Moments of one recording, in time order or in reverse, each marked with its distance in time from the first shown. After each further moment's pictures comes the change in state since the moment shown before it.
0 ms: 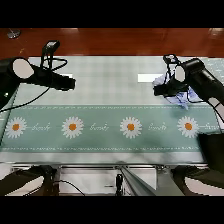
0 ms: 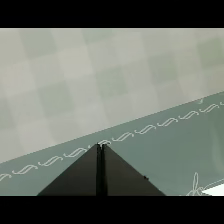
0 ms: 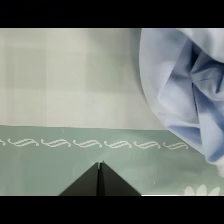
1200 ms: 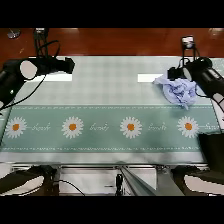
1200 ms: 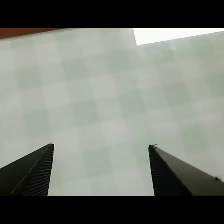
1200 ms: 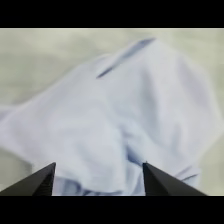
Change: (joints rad) left arm 0.029 -0.060 -0.001 0.117 0.487 0.001; right arm -0.158 -0.043 0.000 -0.381 -0.376 0.233
